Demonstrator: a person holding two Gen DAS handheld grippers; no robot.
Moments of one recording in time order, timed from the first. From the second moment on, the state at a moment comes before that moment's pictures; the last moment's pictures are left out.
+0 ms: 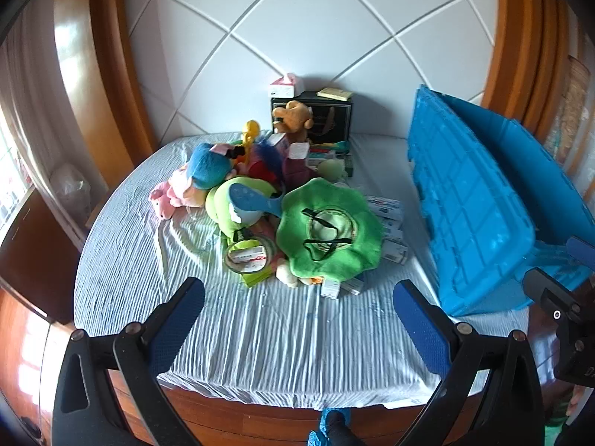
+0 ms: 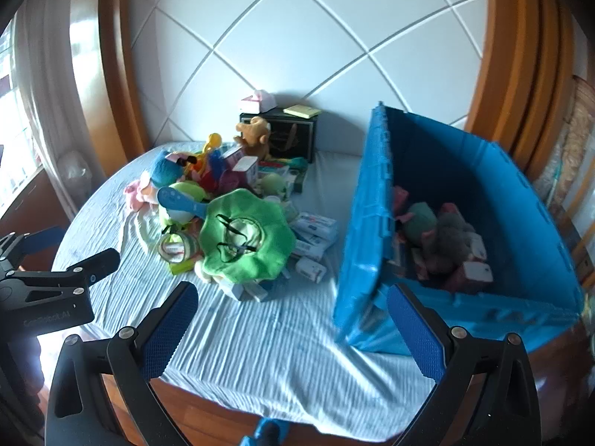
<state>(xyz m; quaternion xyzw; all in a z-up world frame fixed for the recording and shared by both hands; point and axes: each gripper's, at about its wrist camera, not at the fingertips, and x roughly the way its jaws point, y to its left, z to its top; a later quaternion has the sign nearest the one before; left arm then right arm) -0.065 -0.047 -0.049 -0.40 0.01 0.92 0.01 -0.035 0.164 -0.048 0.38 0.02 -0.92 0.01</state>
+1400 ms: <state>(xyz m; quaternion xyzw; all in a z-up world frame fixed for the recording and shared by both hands) -0.300 -0.086 -0.304 -0.52 0.01 0.85 0.00 -0.302 0.149 -0.293 0.52 -0.06 -0.85 0.00</state>
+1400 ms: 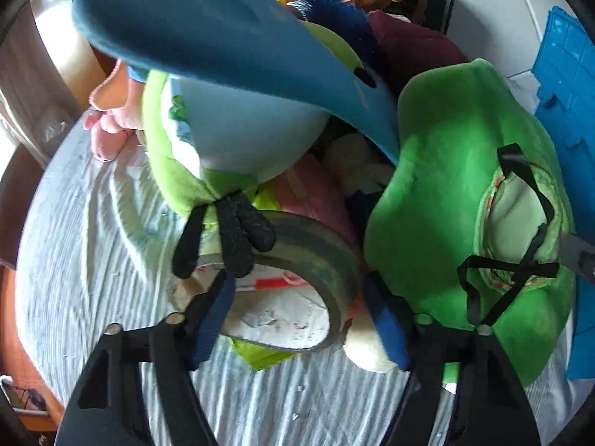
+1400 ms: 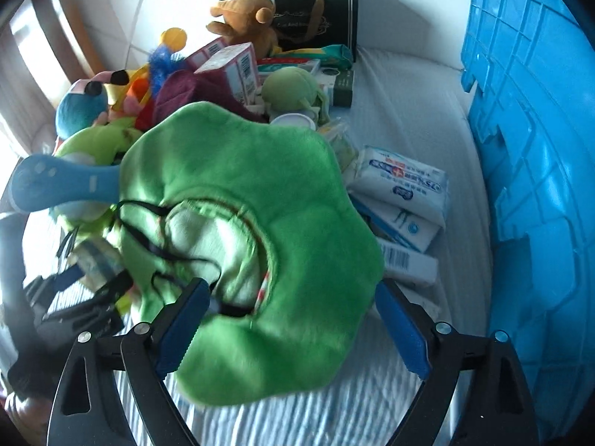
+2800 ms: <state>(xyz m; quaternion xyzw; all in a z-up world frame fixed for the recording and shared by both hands) -0.268 -0.031 -0.038 -0.27 0.08 0.94 0.19 -0.228 0.132 -0.031 0.24 0.03 -0.96 -0.11</state>
